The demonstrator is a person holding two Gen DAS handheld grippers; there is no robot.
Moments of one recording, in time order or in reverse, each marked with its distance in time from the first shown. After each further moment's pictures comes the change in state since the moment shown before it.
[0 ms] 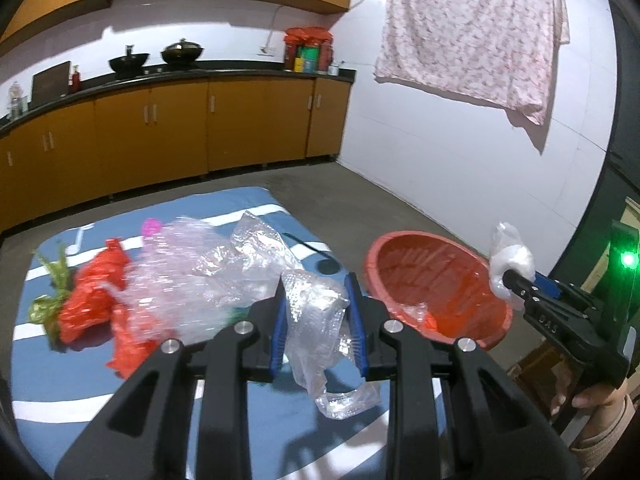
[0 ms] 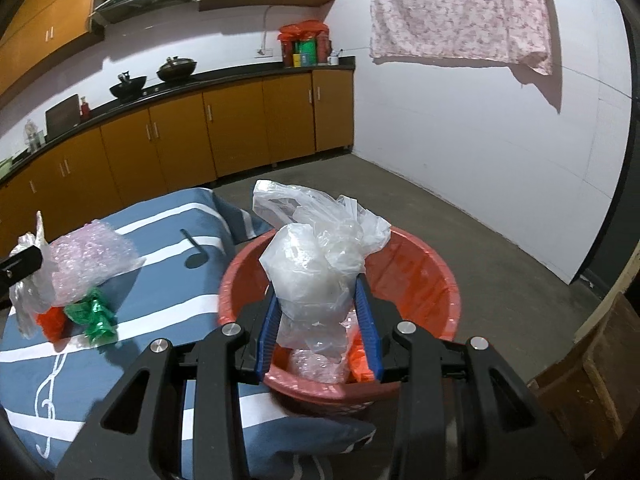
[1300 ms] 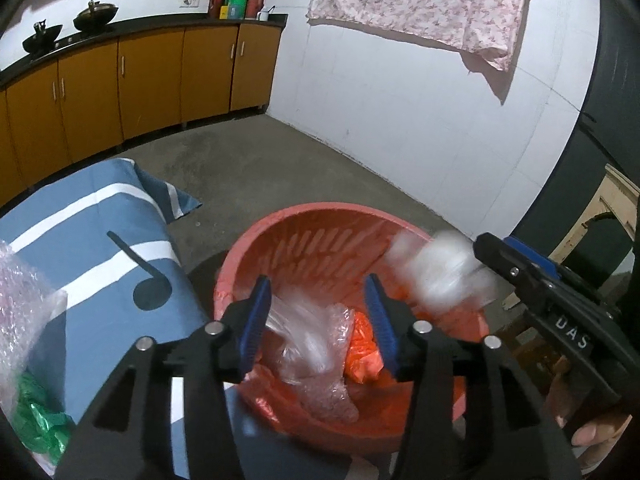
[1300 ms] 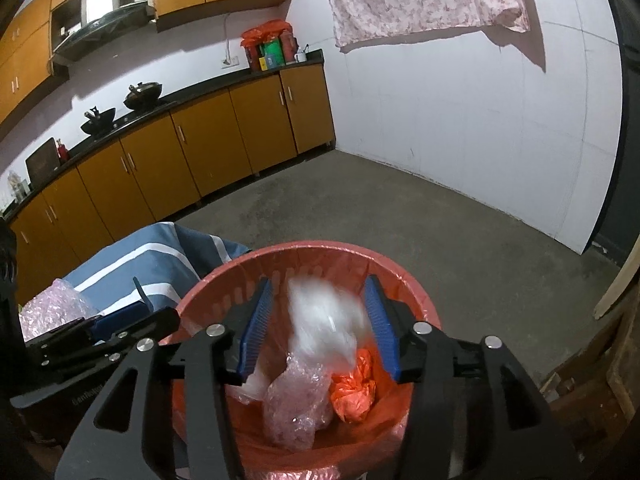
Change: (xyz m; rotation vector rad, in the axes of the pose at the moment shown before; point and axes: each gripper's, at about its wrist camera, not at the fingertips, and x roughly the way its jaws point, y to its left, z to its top) left arm 0.175 -0.099 0.012 0.063 0.186 -0.203; right arm 0.057 -0.064 0.022 0.157 0.011 0.010
